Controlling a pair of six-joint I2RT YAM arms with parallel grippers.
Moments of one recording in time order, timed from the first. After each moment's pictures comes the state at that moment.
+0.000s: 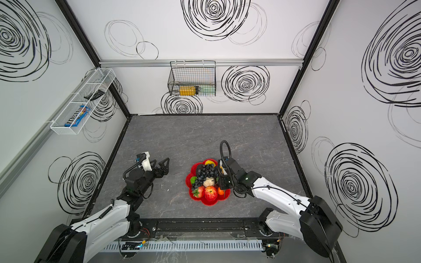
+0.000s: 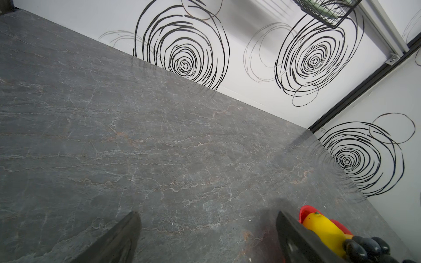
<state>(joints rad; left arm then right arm) -0.27 0.92 0.11 0.58 -0.01 -0.49 0.76 1.13 0.61 -0.41 -0.10 0.56</state>
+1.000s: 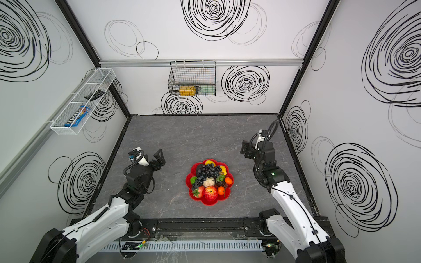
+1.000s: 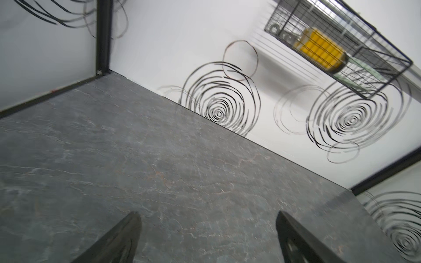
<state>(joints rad) -0.39 0.86 0.23 0.47 -0.48 -0.54 0.20 0.91 0.65 -0.12 0.18 0.40</state>
